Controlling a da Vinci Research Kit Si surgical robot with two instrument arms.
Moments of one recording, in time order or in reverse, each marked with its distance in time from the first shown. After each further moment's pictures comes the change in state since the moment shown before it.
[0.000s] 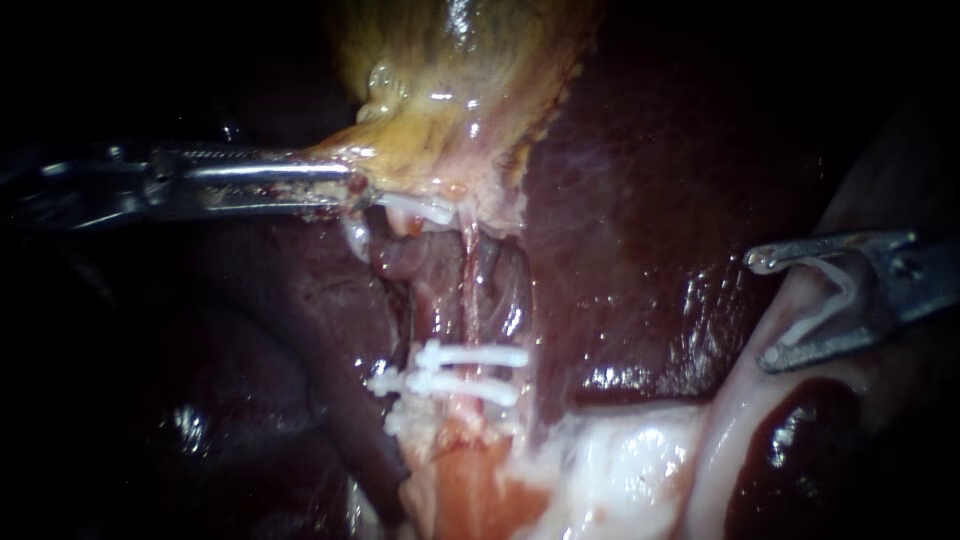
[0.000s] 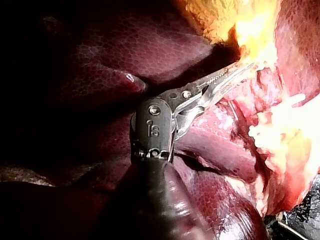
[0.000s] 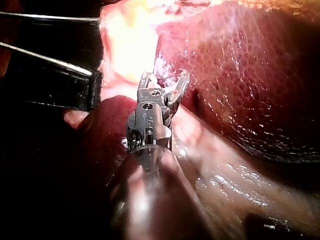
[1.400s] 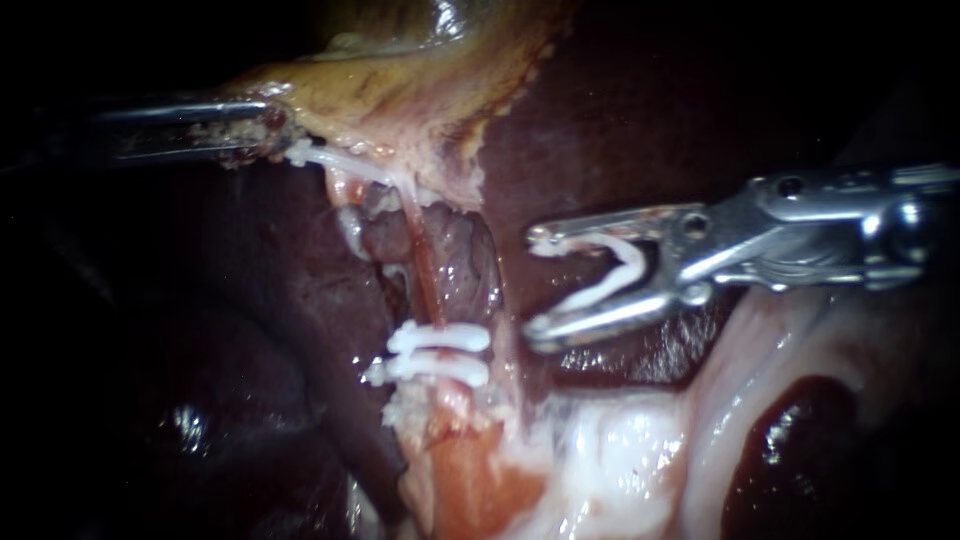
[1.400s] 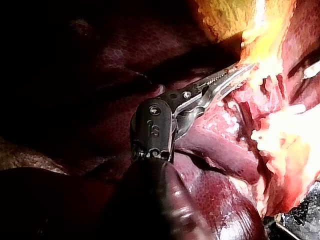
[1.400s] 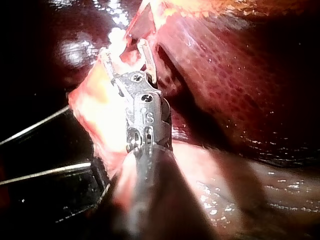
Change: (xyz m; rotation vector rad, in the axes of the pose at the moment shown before) right arm 0.012 0.005 0.013 0.102 0.370 0.411; left arm 0.006 0.002 -0.006 0.003 0.055 0.001
